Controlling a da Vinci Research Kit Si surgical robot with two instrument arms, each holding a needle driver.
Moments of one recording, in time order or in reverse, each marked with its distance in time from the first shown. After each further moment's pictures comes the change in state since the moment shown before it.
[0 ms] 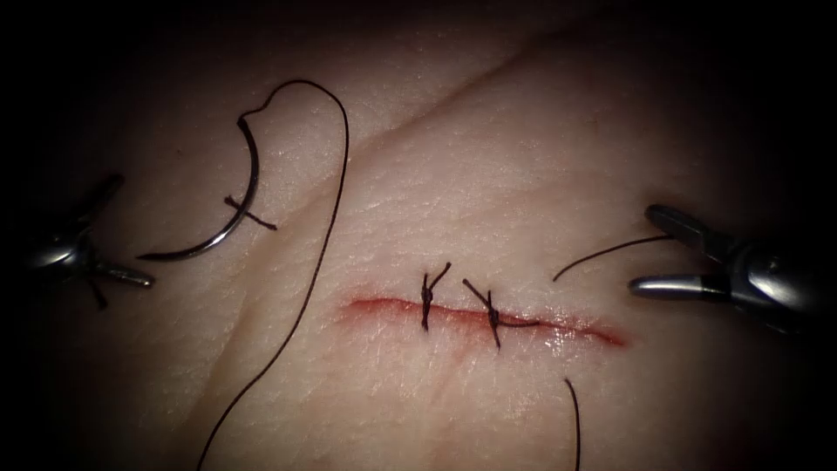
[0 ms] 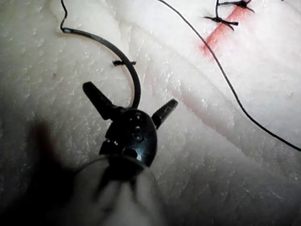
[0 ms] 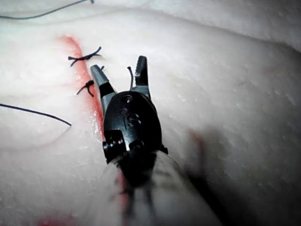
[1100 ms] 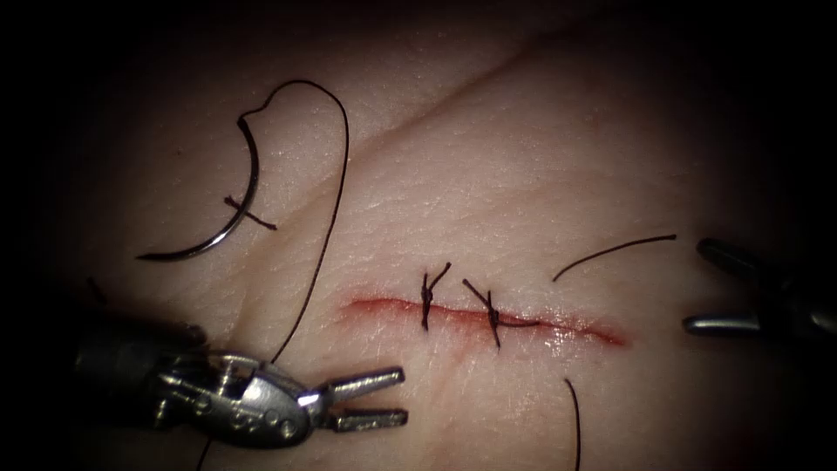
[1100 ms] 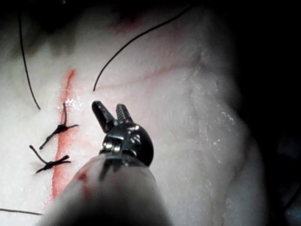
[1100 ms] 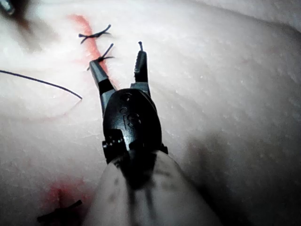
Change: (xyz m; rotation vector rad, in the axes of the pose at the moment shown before) right arm 0.001 -0.001 -0.005 0.030 0.019 -0.005; left arm 0.011 0.025 0.016 -0.204 0.202 0.748
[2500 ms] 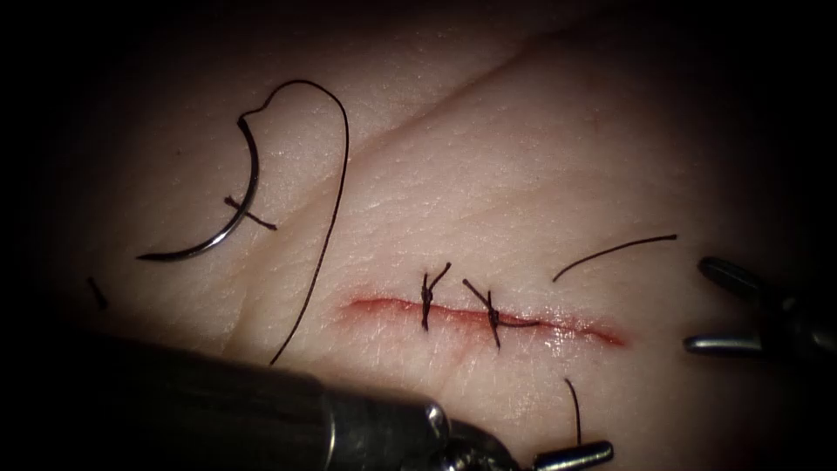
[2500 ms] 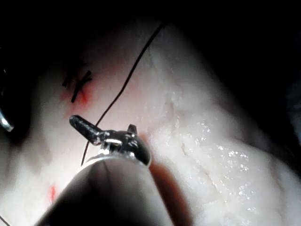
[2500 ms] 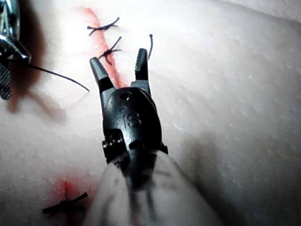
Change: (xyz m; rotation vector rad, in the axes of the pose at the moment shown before) right arm -0.001 -0.001 0.000 -0.006 0.015 -0.007; left arm 0.006 0.004 0.011 -0.100 0.153 0.453
